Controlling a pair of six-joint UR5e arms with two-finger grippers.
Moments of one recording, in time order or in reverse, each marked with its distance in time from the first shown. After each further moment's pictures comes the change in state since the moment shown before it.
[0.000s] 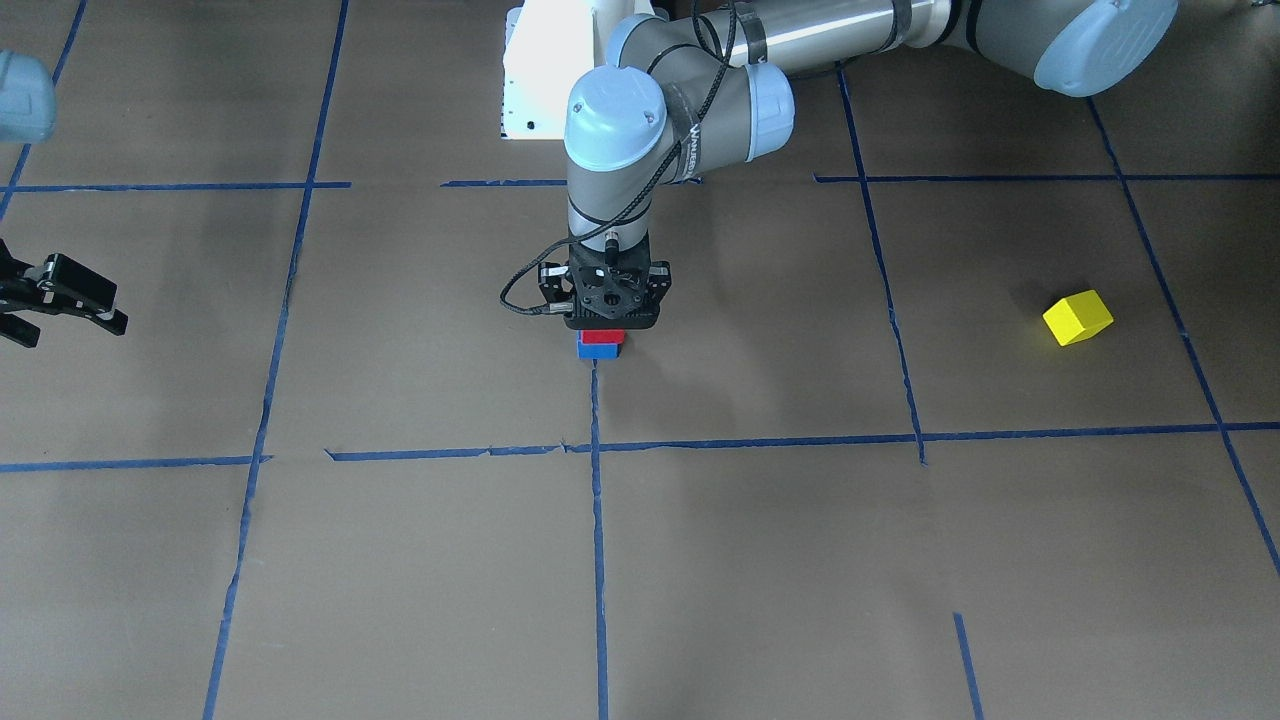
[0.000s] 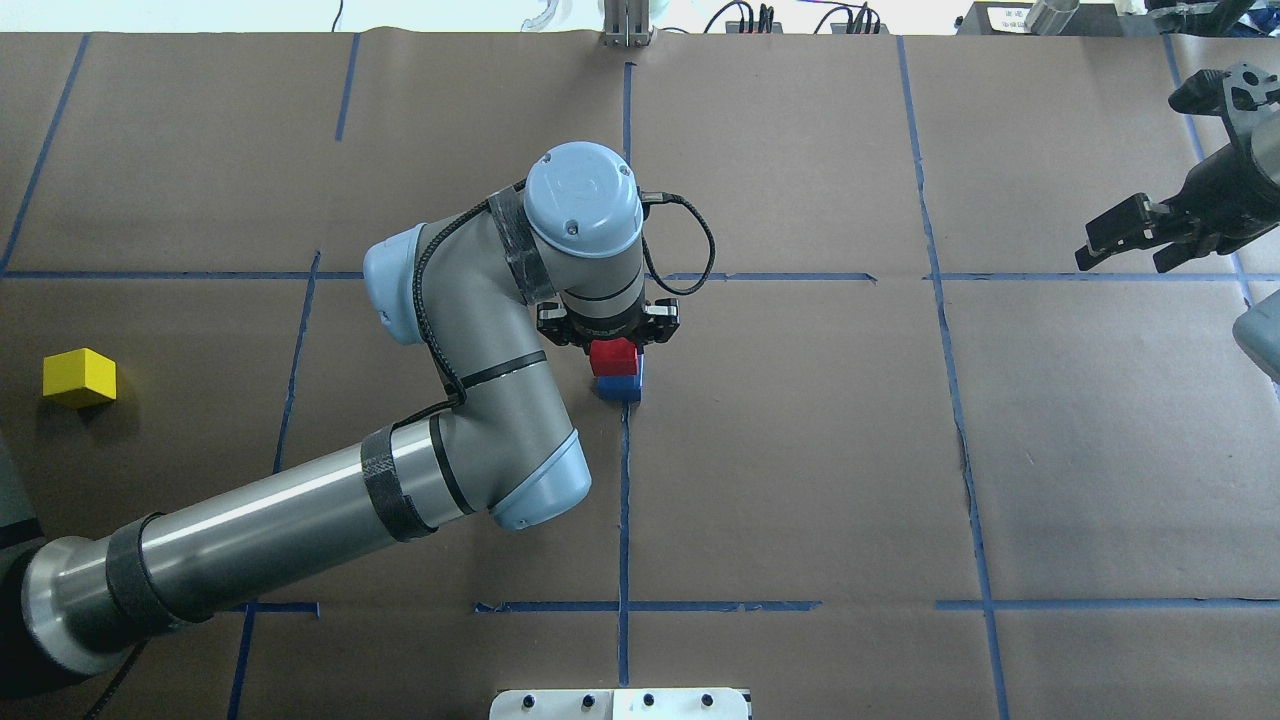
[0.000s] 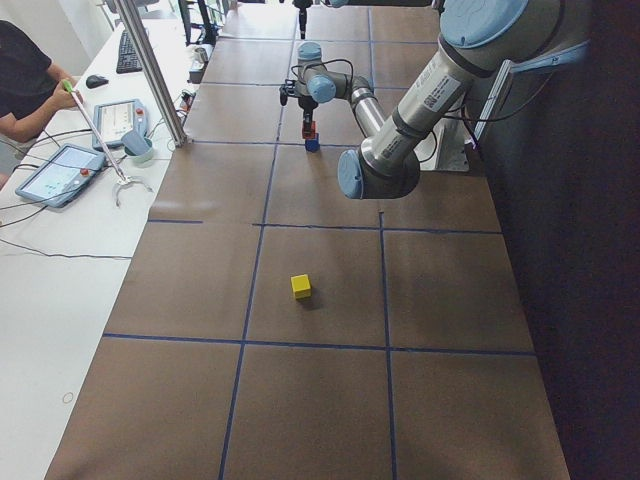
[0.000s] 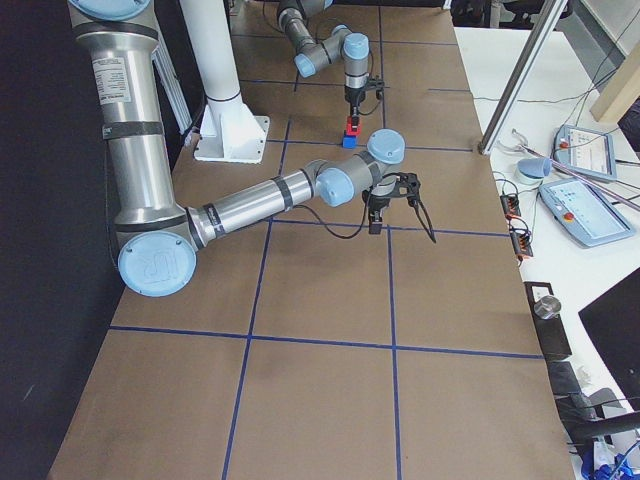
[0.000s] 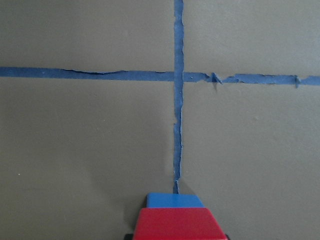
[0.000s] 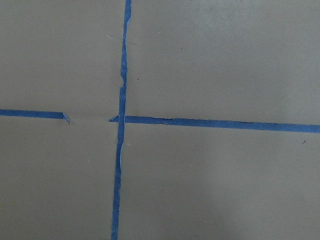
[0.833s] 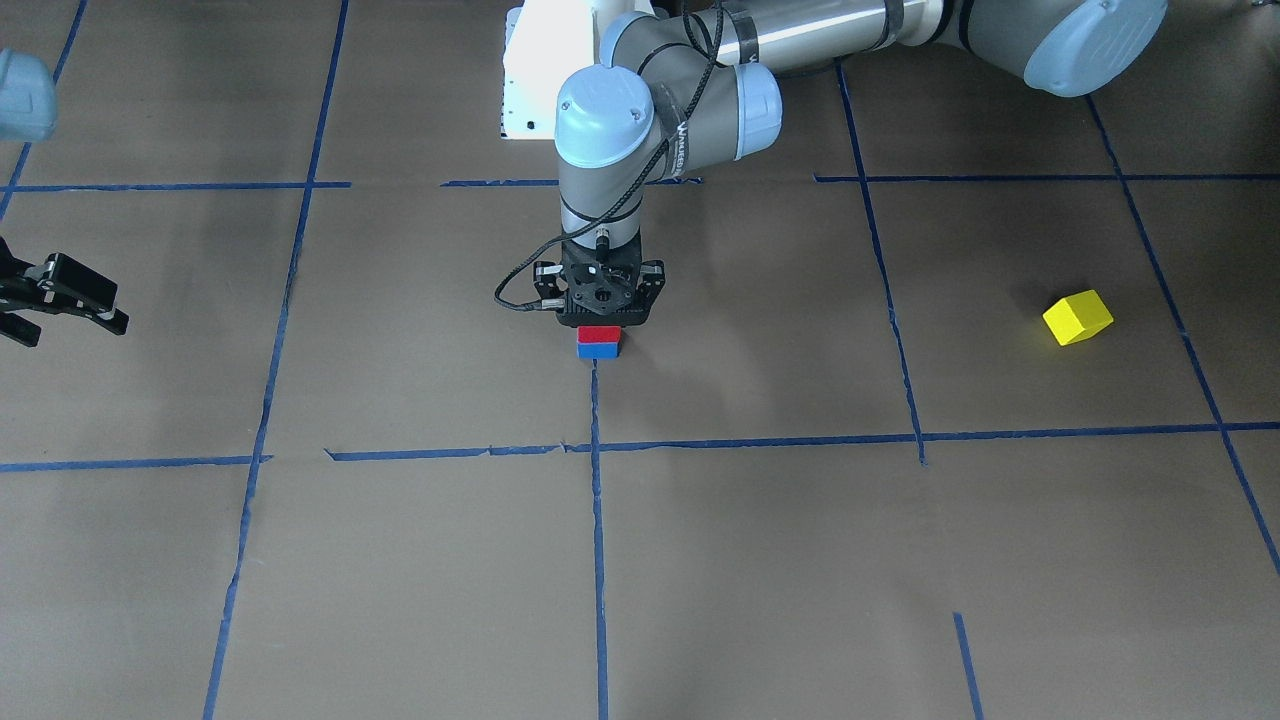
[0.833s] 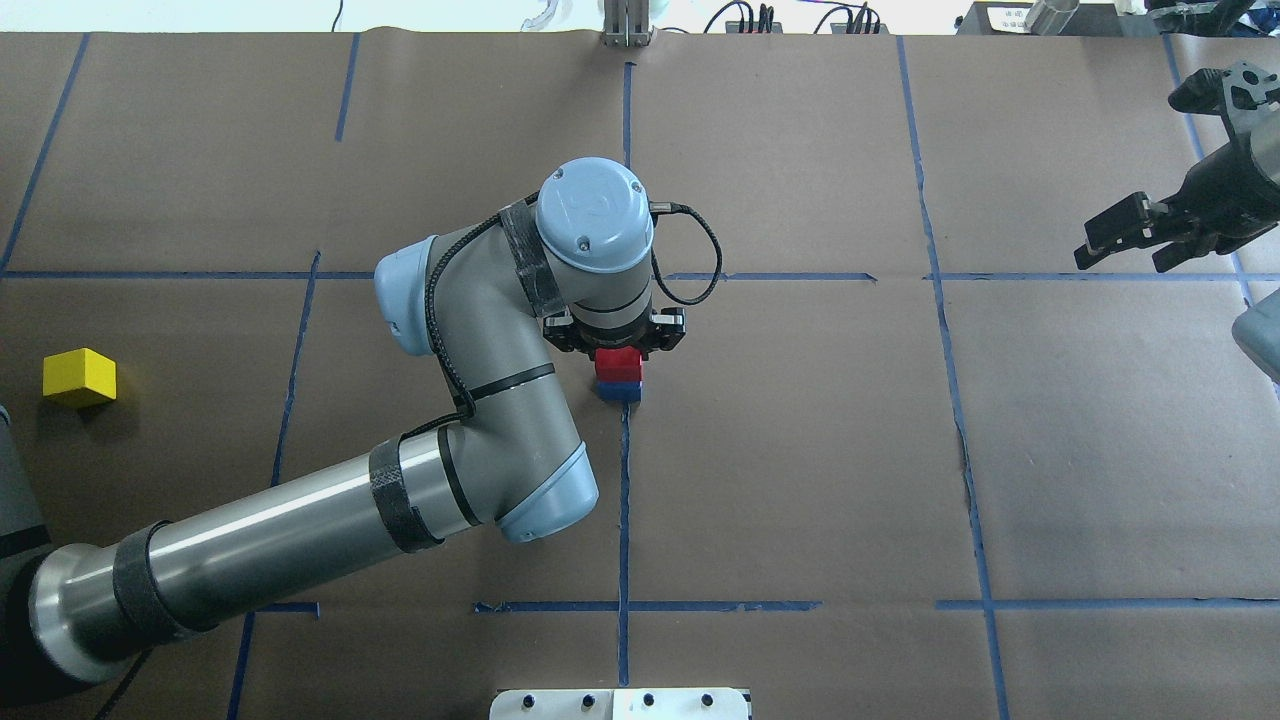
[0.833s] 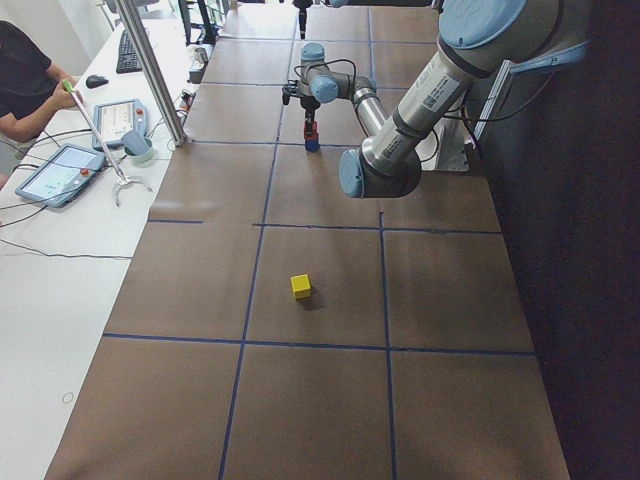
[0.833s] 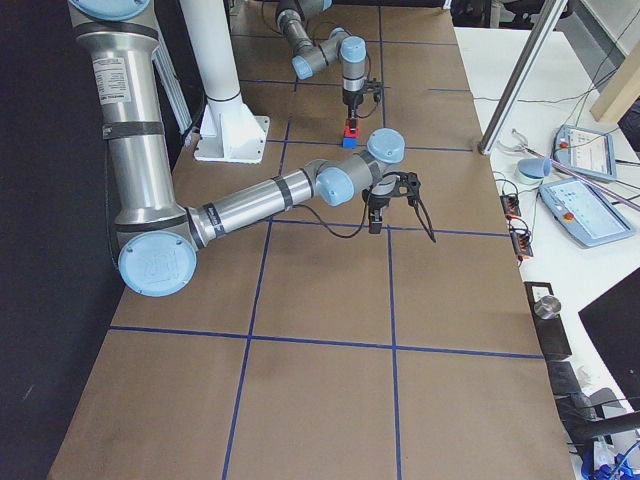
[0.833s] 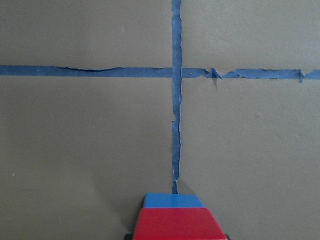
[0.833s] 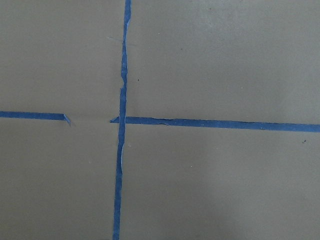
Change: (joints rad) left arm 0.013 -0.003 0.001 0.000 0.017 0.000; right arm -0.001 0.001 0.003 0.000 -0.001 0.010
